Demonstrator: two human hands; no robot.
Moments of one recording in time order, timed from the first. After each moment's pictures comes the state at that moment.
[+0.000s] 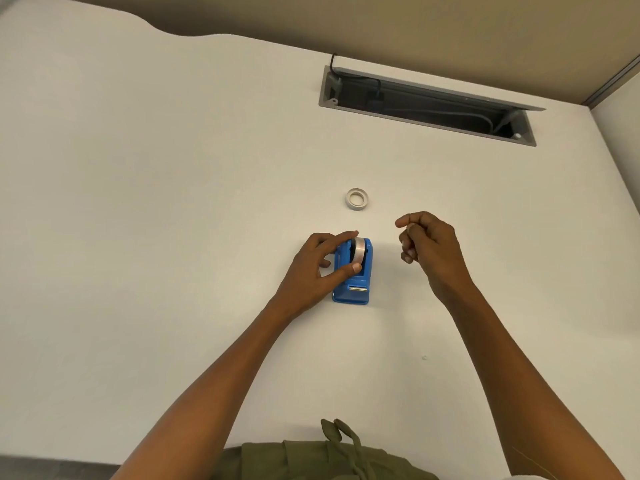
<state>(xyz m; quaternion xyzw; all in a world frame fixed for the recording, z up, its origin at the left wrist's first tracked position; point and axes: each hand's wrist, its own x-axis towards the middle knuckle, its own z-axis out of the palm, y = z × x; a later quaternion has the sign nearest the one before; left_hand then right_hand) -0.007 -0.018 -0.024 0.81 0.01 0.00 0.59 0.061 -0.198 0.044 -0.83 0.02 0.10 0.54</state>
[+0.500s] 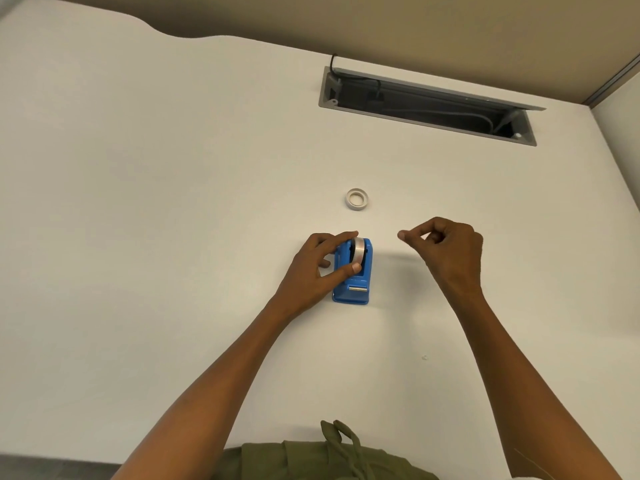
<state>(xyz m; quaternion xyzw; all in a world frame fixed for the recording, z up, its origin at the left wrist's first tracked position) -0.007 -0.017 -0.024 0.80 0.01 0.00 0.60 0.063 -0.212 0.043 -0.92 0.03 -0.01 0.39</state>
